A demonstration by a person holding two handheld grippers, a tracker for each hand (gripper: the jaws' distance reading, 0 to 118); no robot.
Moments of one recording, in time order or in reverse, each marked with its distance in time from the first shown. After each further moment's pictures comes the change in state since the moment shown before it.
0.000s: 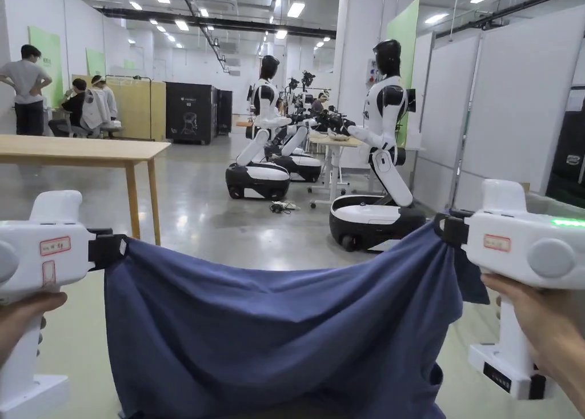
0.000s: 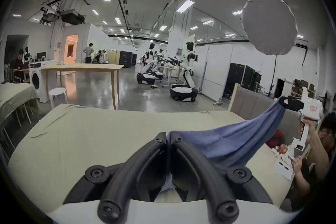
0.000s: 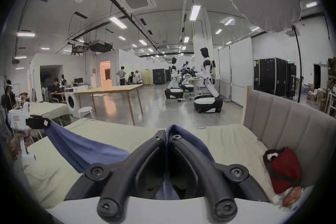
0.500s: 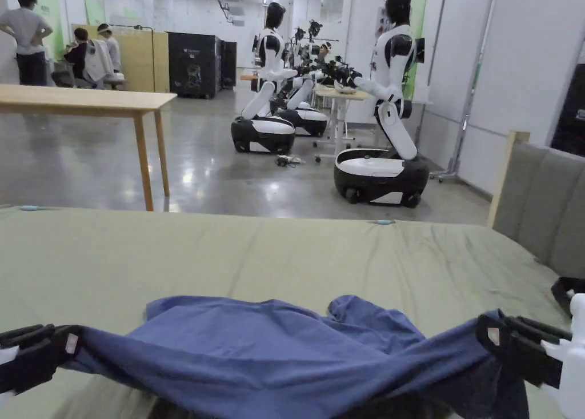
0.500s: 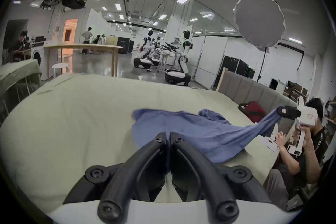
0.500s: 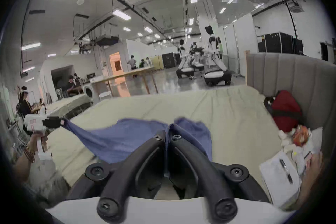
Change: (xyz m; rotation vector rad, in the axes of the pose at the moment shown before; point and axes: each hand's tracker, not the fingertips) left arm -0.009 -0.171 0.173 -0.102 -0.042 0.085; right arm -0.019 -0.157 0.211 -0.192 0.106 -0.085
